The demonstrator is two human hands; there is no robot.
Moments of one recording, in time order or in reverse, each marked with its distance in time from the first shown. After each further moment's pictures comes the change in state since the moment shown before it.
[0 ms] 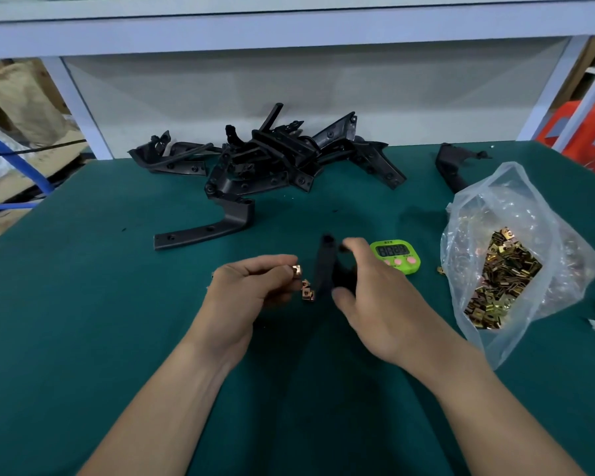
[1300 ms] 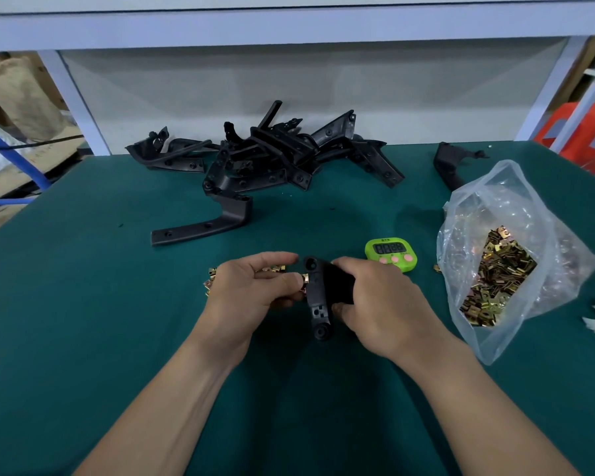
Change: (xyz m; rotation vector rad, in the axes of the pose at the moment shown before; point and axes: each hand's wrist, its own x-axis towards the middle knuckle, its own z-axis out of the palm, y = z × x) left_hand -0.006 0.000 0.006 0.101 -0.013 0.027; right_hand 0.002 0.002 0.001 -0.189 -0.028 0.034
